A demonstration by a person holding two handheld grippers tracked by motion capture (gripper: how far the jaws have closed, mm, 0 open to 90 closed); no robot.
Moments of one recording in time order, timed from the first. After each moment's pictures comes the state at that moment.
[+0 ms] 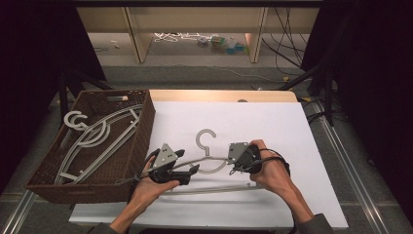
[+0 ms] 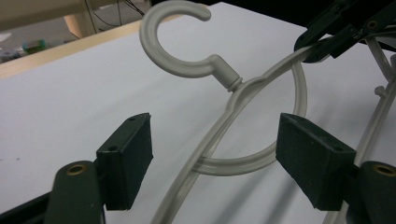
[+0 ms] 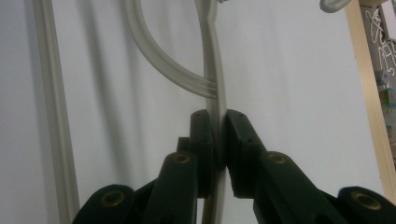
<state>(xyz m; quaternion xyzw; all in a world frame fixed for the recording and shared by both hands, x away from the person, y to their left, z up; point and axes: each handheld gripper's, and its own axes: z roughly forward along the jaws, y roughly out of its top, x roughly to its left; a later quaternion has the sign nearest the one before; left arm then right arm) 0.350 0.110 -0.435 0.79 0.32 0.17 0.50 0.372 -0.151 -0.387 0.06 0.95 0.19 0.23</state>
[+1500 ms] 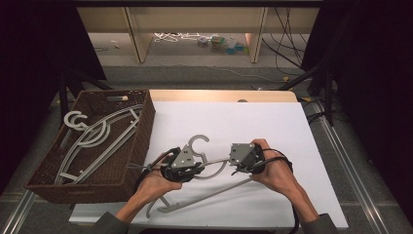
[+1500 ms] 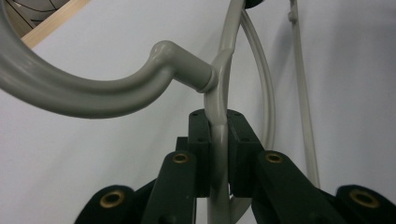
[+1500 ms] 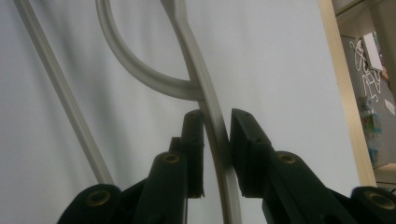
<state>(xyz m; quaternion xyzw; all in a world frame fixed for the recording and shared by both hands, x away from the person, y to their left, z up) 0.353 0.088 -0.417 0.88 0.18 0.15 0.41 0.368 -0.157 -0.379 0.02 0.94 0.22 0.25</state>
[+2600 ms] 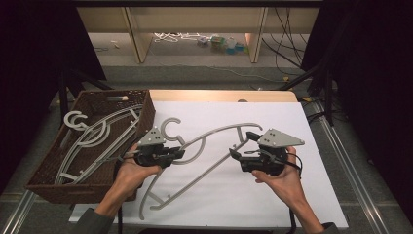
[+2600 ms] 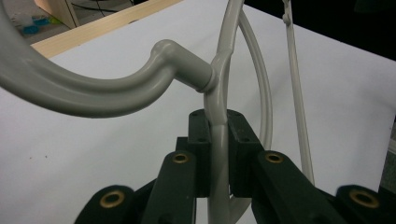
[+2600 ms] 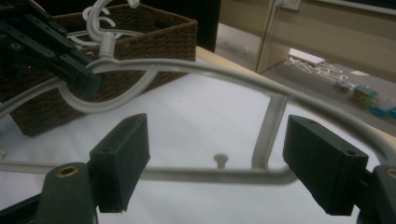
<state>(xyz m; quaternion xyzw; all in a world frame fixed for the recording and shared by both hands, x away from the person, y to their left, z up) 0.365 0.145 -0.381 0.81 0.32 0.12 0.48 0.347 -0.193 -0.364 0.30 0.78 0.51 0.22</state>
